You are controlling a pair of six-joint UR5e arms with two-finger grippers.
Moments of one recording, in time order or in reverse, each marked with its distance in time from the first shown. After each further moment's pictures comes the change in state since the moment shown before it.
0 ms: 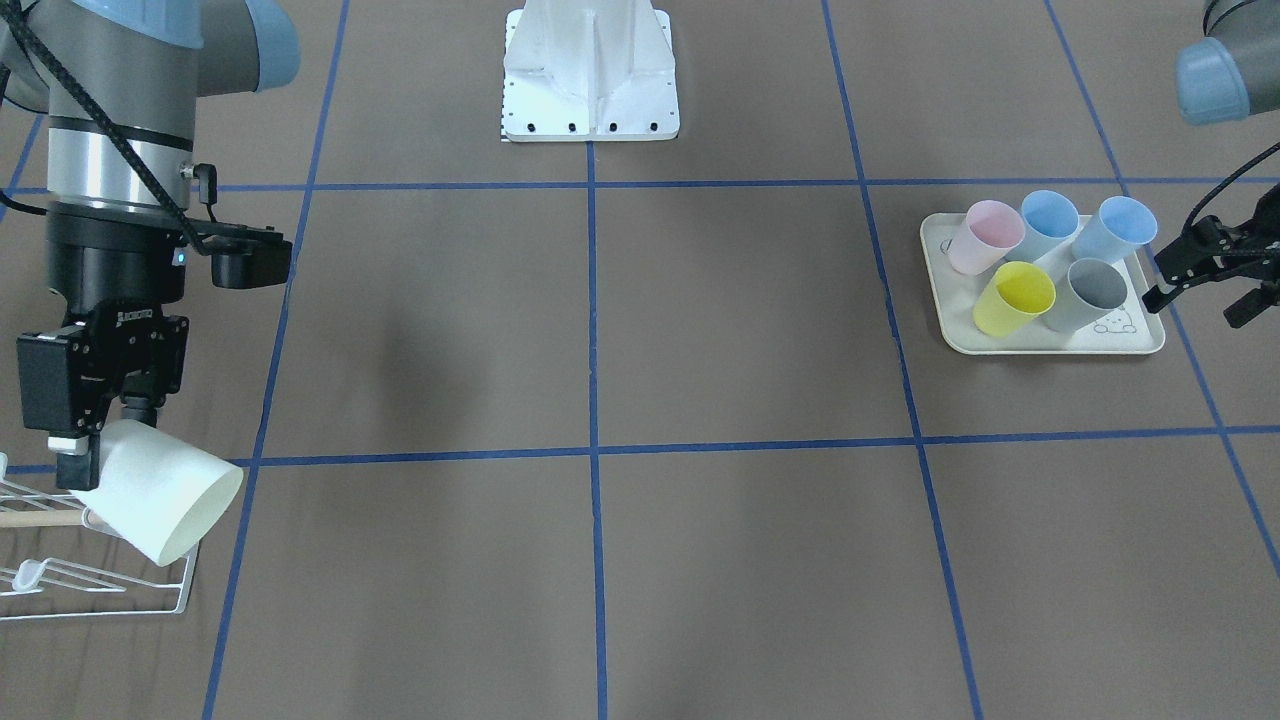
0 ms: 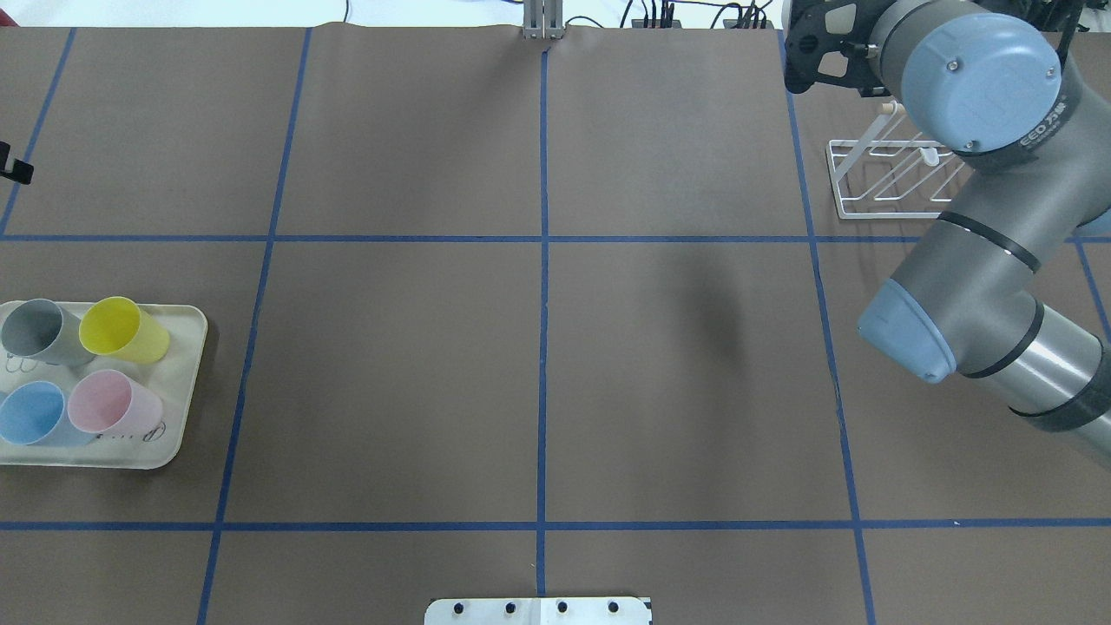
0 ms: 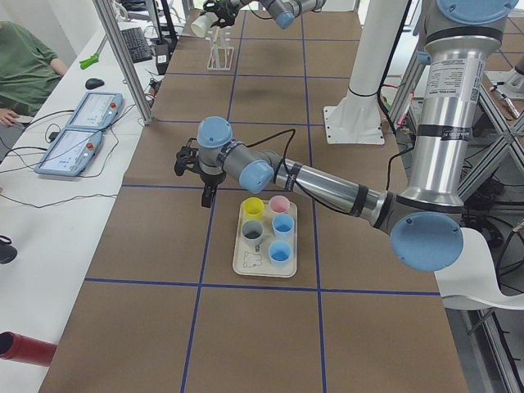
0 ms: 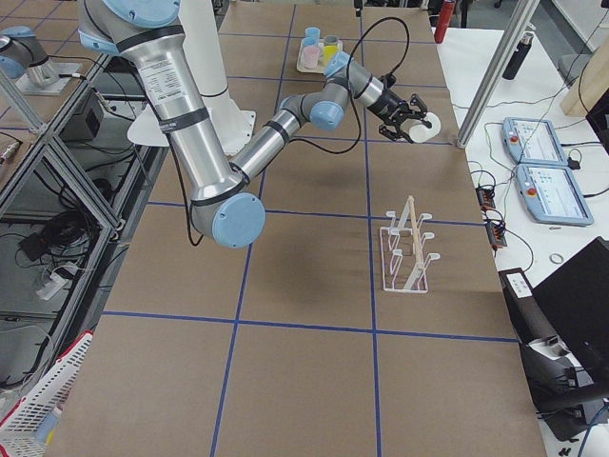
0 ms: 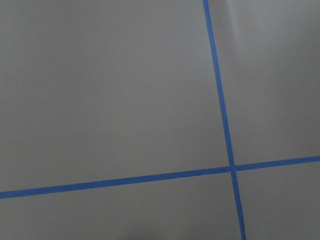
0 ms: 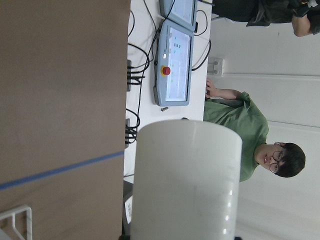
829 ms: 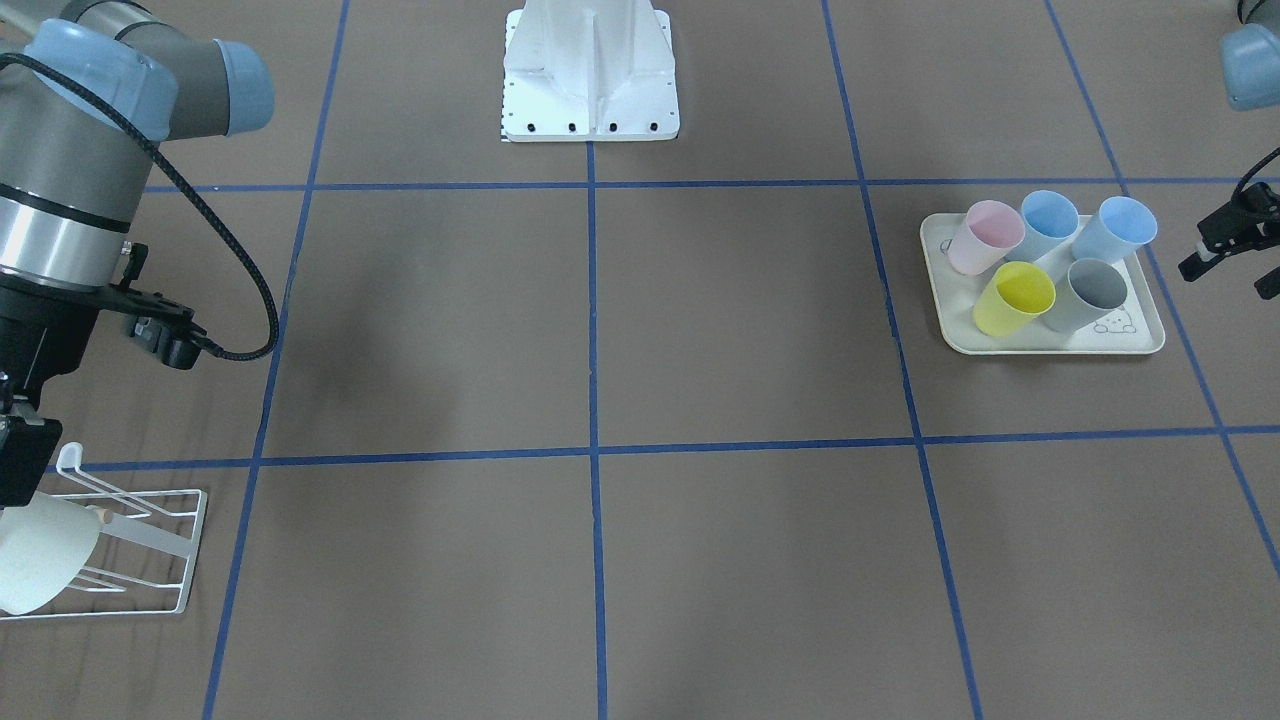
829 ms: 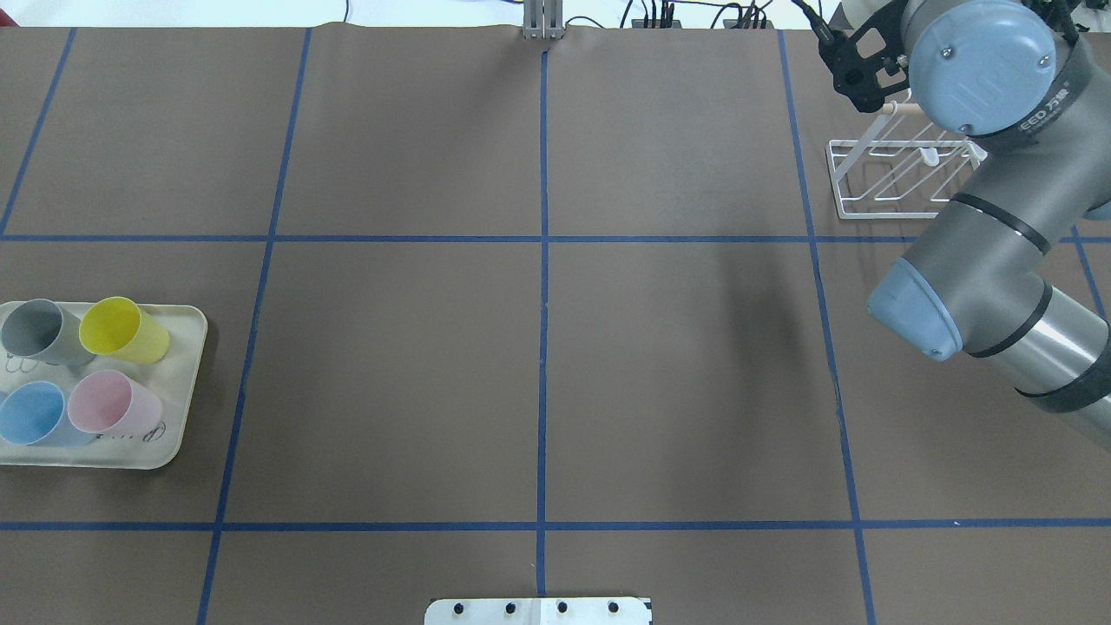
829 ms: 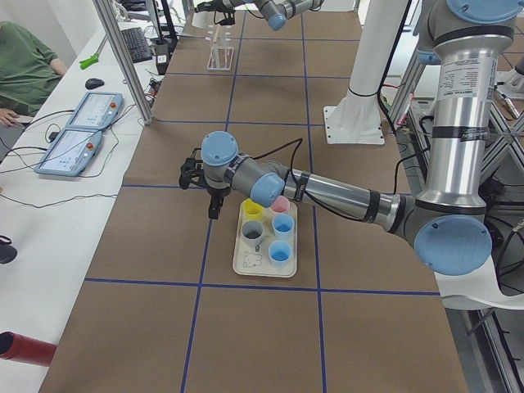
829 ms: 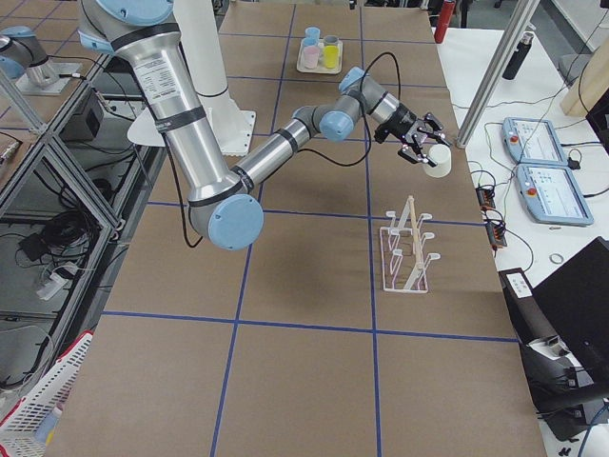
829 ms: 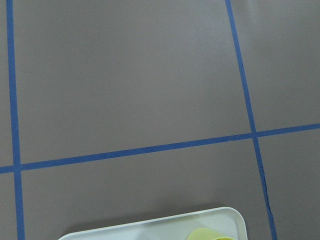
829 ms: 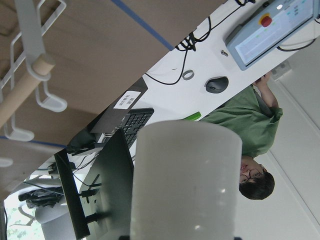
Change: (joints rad) left arm -0.058 0.062 -0.001 -0.002 -0.110 0.050; right arm 0.048 0.002 -0.115 -0.038 -0.126 -0.796
